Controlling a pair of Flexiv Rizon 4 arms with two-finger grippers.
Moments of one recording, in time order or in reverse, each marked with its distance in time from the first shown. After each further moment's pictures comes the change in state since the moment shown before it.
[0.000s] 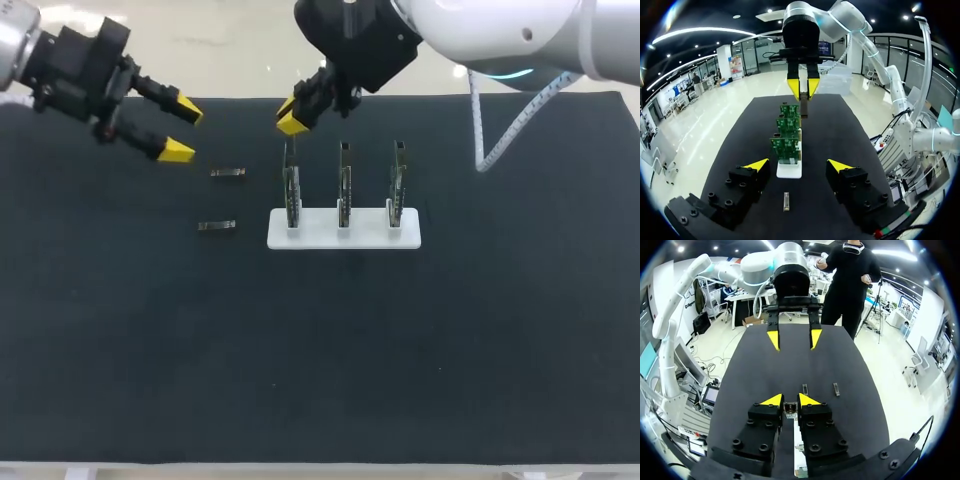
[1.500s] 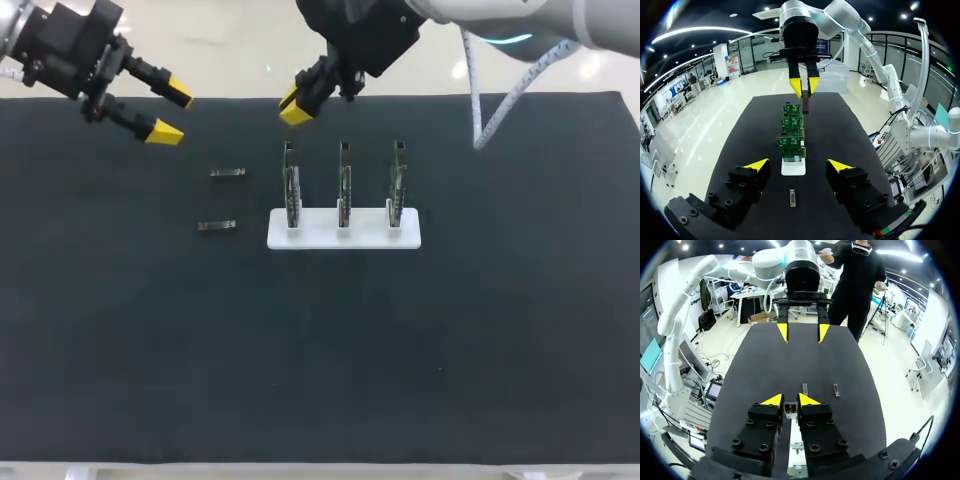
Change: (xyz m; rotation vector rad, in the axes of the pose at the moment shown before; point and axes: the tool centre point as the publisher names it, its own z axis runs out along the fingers) left arm -0.001 0.016 -0.013 0.029 0.009 0.015; right arm -0.001 -0.013 -0.005 -0.046 0.018 -0.036
